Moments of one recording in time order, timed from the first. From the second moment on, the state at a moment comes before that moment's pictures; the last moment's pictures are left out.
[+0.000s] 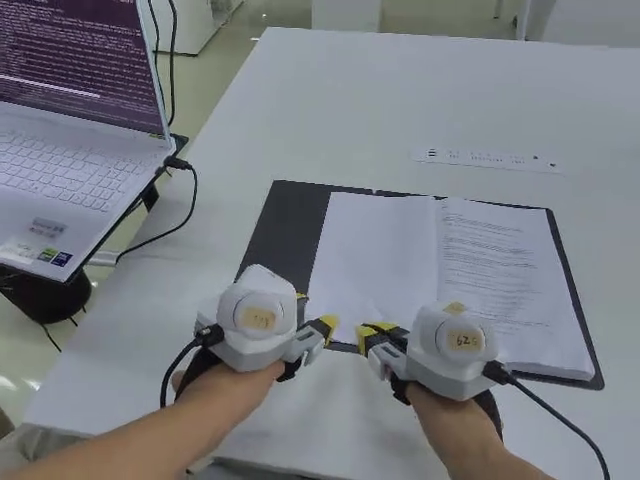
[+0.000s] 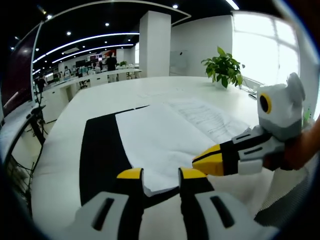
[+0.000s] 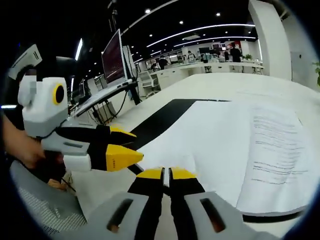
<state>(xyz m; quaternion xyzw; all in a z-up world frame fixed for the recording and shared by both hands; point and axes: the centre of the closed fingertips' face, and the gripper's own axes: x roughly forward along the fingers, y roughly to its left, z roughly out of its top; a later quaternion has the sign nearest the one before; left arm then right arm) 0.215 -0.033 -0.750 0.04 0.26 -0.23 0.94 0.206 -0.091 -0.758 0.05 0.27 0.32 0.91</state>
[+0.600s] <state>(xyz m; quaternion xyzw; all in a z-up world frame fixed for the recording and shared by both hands) 0.213 -0.035 -0.788 0.05 0.27 -0.21 0.94 0.276 -0.156 -0.747 0.09 0.26 0.27 0.92</state>
